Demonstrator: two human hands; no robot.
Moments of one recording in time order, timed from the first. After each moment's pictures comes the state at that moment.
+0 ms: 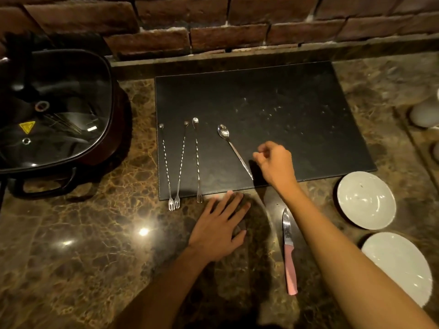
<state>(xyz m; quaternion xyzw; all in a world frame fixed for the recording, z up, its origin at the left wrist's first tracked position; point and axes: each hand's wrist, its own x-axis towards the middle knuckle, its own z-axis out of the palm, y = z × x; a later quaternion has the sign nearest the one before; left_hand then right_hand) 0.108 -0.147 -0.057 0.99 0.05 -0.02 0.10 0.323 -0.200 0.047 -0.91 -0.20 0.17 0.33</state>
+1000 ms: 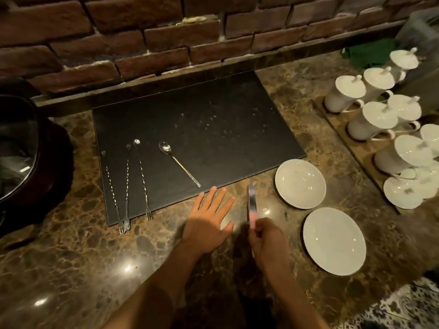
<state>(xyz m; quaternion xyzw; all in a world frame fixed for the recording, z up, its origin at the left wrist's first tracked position) 0.184 -0.204 -0.043 0.99 0.01 0.02 0.12 0.221 -0.377 0.036 -0.95 -0.05 0.16 0.27</state>
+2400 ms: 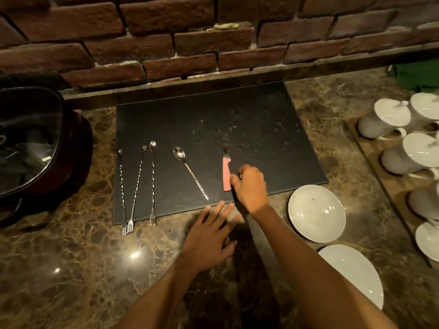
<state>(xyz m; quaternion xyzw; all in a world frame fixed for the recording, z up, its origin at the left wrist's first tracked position) 0.188 -0.205 -0.053 0.99 0.03 -0.06 0.11 0.362 -0.258 0.042 -0.93 -0.19 0.17 0.28</state>
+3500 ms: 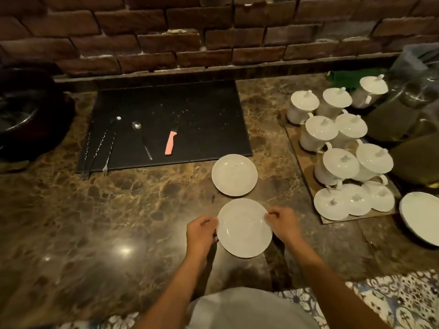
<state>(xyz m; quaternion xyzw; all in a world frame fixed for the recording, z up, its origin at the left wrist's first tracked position) 0.222 -0.480 0.021 0.46 0.58 0.10 0.67 0.388 -0.623 0.022 -0.87 -0.14 0.30 0.38</state>
